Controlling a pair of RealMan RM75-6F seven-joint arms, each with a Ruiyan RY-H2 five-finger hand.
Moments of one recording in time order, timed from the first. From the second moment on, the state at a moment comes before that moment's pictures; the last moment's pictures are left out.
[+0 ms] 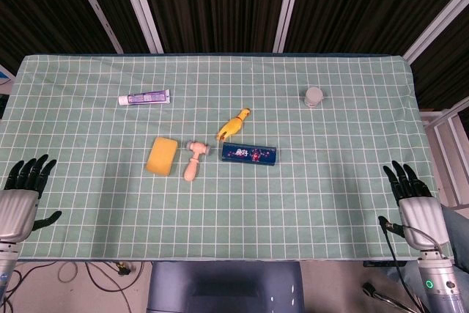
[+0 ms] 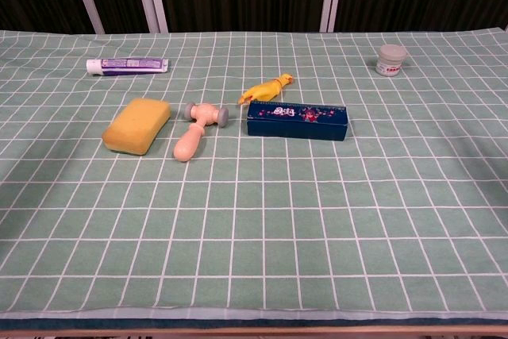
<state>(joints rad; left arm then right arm) -0.15 -1.15 -0.02 -1.60 1.50 1.44 0.18 0.12 -1.22 0.07 -1.54 -1.55 1.51 -0.16</state>
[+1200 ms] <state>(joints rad) -0.15 -1.14 -0.03 -1.61 1.49 1.43 0.18 0.35 -1.23 0.20 -1.90 -1.19 1.20 -0.58</state>
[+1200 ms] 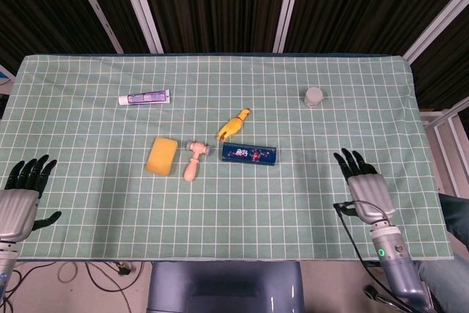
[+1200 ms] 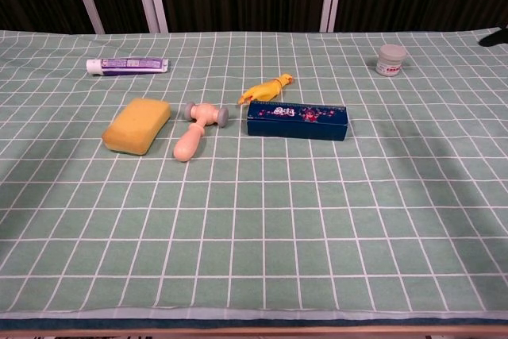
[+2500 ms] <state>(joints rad) -0.17 -1.12 -0.03 -1.64 1.45 1.36 0.12 1.08 -1.79 0.47 -1.49 -0.26 1.14 -1.01</state>
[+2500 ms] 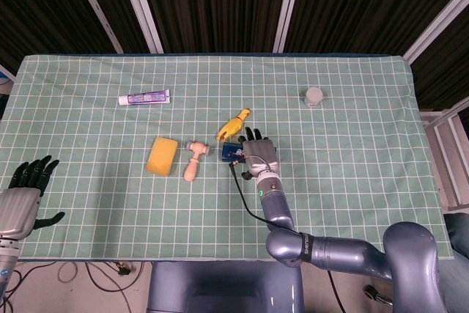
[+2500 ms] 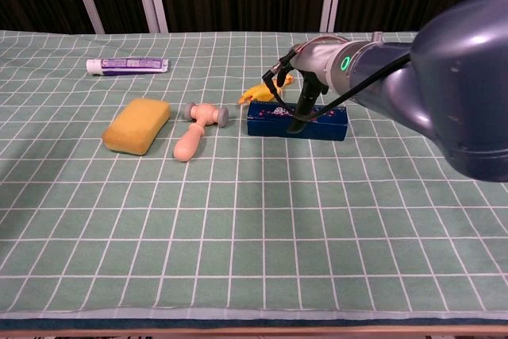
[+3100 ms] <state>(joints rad) -0.17 -1.10 -0.03 -1.65 1.43 1.34 0.09 1.24 -1.92 0.49 -1.26 -0.17 1.13 -1.09</state>
